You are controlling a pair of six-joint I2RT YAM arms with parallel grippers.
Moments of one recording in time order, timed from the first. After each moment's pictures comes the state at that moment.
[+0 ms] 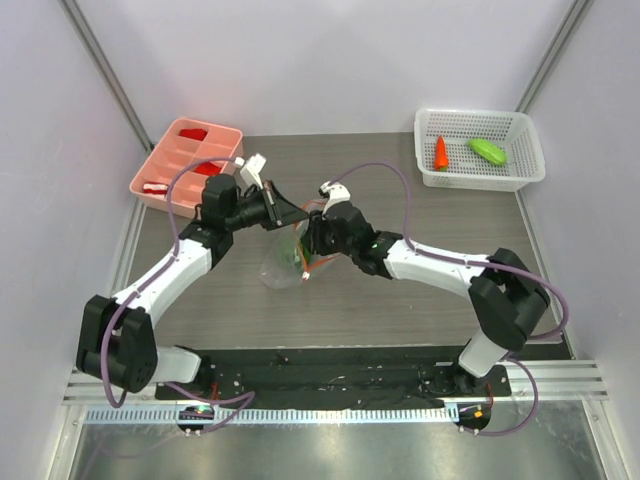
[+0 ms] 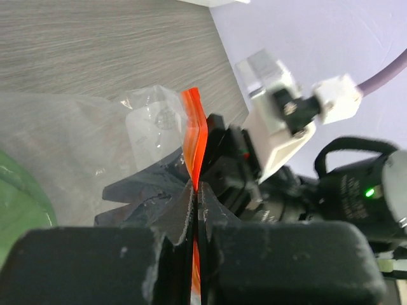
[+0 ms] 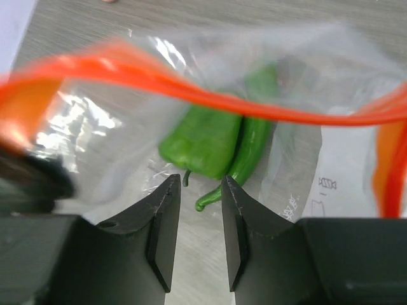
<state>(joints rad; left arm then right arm) -0.35 1.32 0.91 0.15 0.67 -0.75 0.83 1.61 1.06 0.05 0.09 0.51</state>
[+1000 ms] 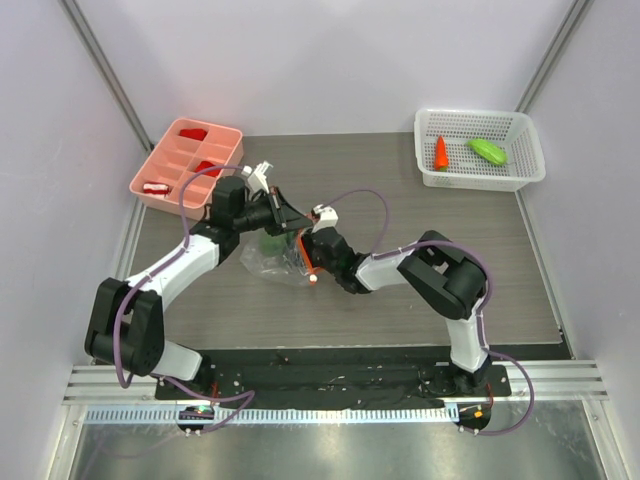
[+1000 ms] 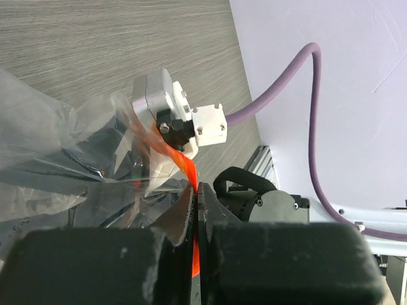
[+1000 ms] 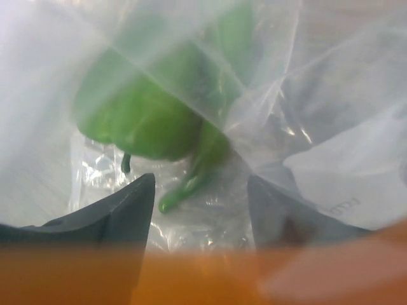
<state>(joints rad) -0.35 1.43 0.90 0.15 0.69 -0.81 0.87 1.98 0.96 0.60 0.15 0.63</state>
